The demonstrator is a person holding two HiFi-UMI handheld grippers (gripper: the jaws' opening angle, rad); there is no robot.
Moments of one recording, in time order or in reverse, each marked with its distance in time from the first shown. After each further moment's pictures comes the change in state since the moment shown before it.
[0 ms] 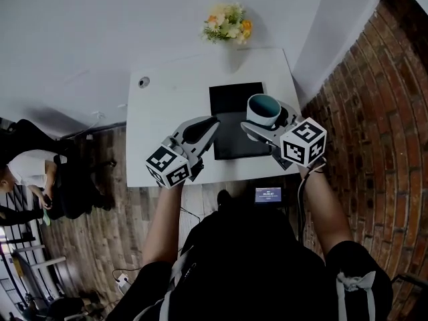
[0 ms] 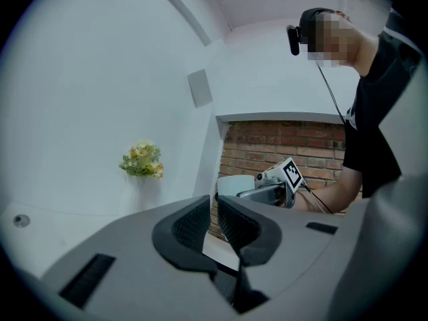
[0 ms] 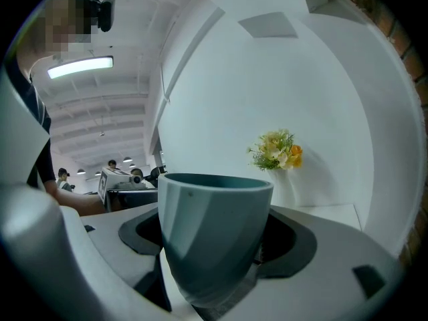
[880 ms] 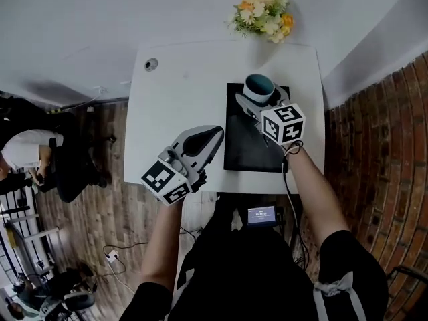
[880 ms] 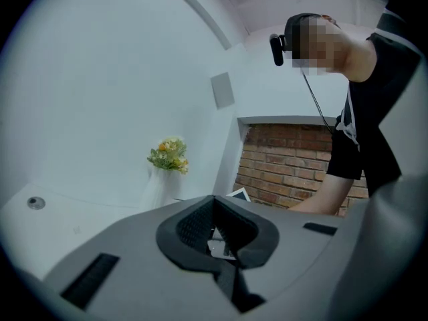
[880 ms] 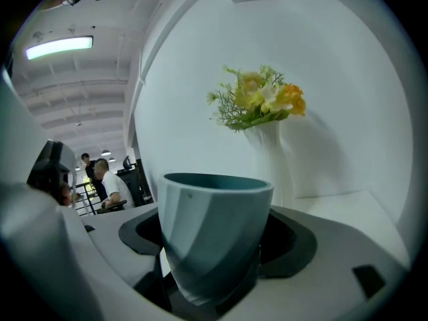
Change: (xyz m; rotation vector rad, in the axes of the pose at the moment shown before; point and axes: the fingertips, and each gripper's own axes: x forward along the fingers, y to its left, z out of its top) left arm -0.010 0.054 -0.020 -0.096 -0.019 0.123; right arm 0.159 -0.114 -0.067 0.023 0.050 -0.153
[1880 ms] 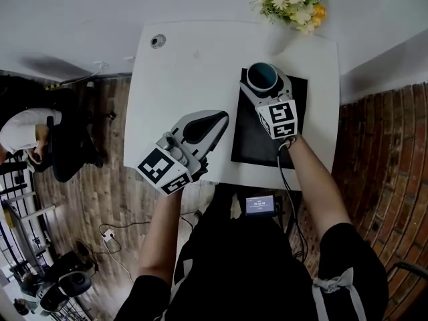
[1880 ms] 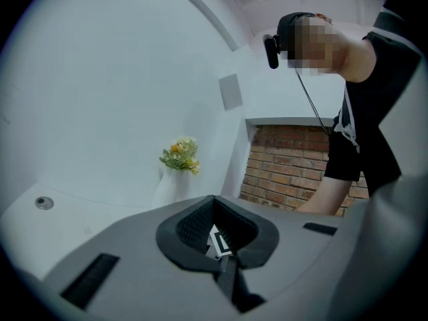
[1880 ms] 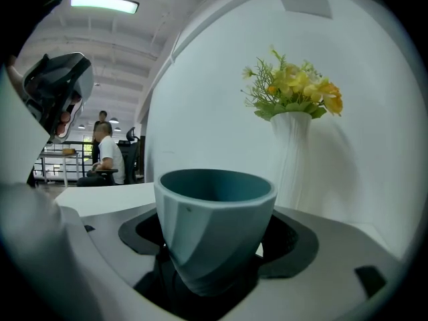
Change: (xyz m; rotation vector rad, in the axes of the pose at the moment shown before) left arm -0.009 0.033 -0.001 -0.022 -0.006 0.039; right arm 0.051 0.005 -0.040 -0.313 -0.021 -0.050
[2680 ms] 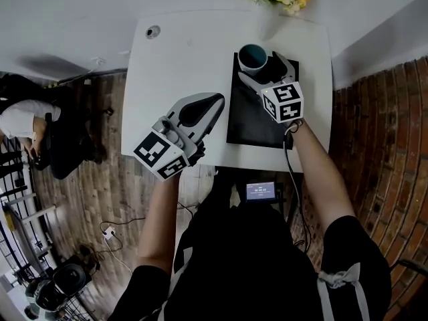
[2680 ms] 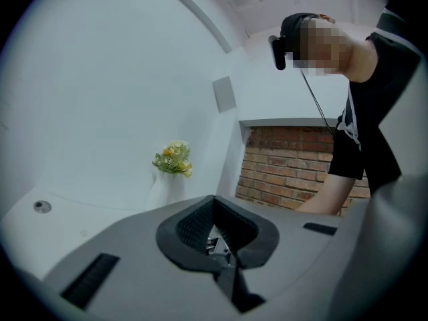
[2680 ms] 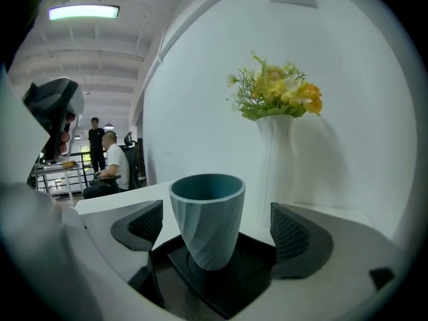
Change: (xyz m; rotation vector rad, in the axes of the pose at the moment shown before) left arm -0.006 -0.024 0.005 0.030 -0.018 -0.017; right arm -0.036 -0.007 0.005 0.103 0.064 0.010
